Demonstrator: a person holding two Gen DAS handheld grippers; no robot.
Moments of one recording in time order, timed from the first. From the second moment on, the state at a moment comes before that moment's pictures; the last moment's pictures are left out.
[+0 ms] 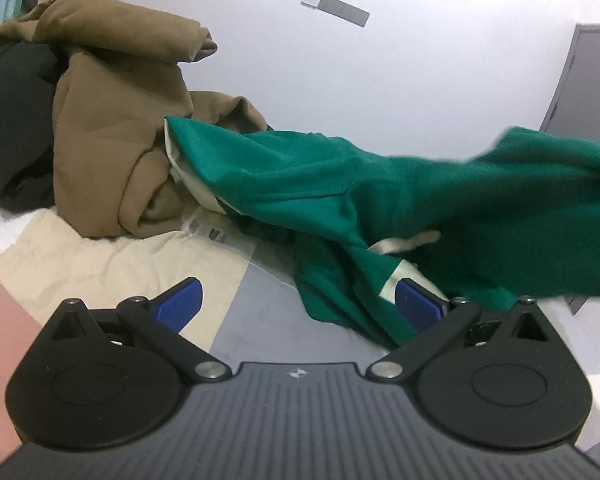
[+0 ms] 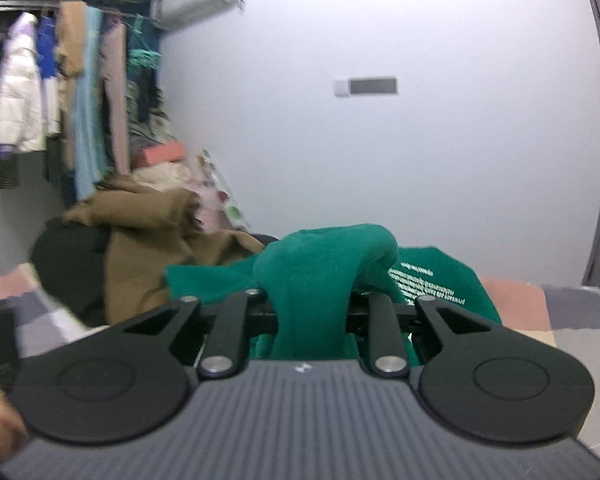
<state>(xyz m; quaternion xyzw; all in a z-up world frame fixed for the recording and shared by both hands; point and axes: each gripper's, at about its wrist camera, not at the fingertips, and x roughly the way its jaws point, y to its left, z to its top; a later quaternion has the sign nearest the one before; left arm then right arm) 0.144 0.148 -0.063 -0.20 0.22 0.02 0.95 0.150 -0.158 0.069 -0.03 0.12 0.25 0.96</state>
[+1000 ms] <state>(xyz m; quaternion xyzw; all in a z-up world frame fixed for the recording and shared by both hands) 0.109 0.153 -0.067 -0.29 0.29 0.00 0.91 0.033 -0.194 -0.015 0.00 0.37 0.34 0.87</state>
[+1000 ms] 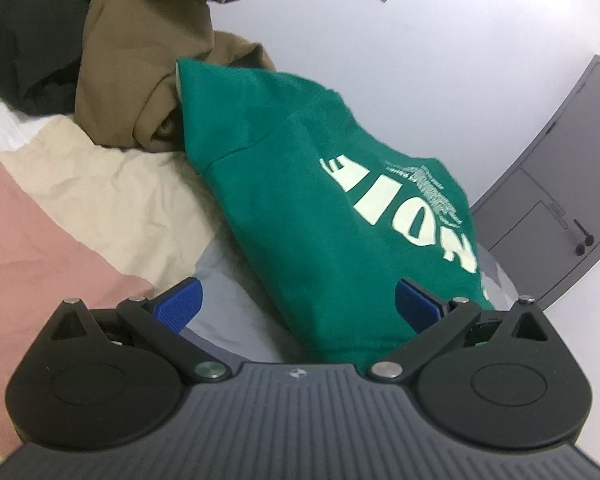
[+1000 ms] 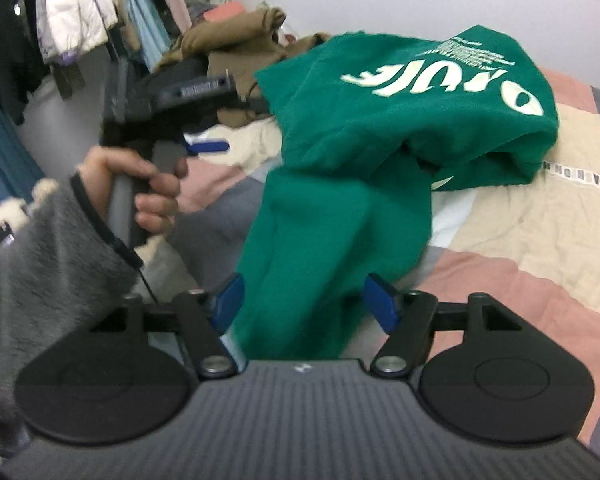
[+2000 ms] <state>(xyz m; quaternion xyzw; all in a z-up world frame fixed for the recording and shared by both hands) 0.217 0.182 -0.147 -0.44 0.31 -0.04 0.84 0.285 -0.228 -0.105 0.27 0.32 0.25 0.87</state>
